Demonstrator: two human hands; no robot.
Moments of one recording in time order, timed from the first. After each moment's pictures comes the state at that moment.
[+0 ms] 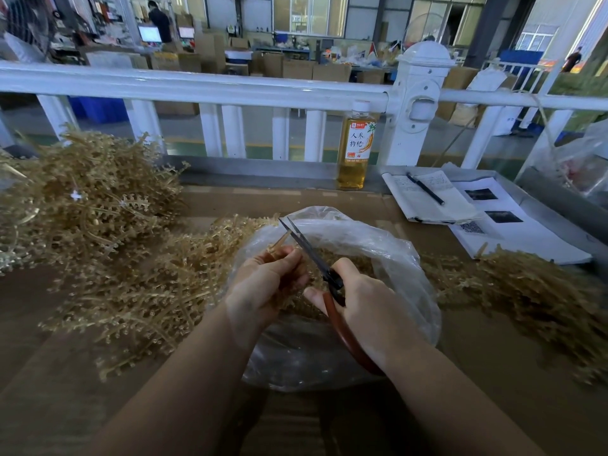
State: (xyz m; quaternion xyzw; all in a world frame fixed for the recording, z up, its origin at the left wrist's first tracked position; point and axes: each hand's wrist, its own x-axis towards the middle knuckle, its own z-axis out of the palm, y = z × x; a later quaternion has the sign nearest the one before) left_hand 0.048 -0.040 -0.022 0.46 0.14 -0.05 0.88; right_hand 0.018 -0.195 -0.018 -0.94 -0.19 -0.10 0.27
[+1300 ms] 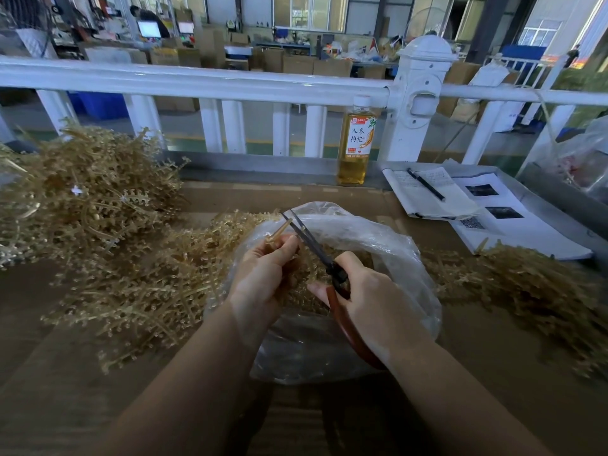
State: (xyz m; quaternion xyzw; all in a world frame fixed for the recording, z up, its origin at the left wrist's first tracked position) left_hand 0.037 -0.049 -0.010 0.50 0.15 0.02 0.85; right_hand 0.016 -0.197 -0.021 -0.93 -0.18 -0.12 0.29
